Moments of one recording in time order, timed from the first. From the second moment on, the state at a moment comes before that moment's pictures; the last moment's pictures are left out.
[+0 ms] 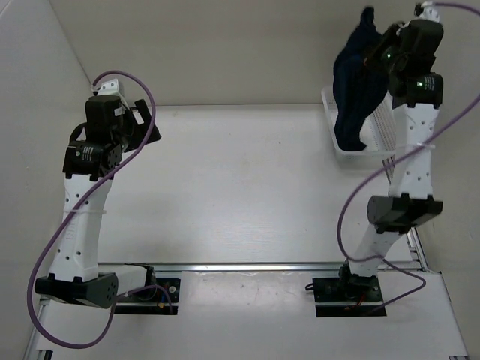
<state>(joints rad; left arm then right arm) -0.13 1.23 1.65 -0.95 -0.16 -0.34 -0.07 1.87 2.36 -0.75 -0.09 0.45</state>
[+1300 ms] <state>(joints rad) -0.03 1.15 0.73 -0.91 0.23 -0.71 0.70 1.82 1.74 -0.80 0.02 0.36</state>
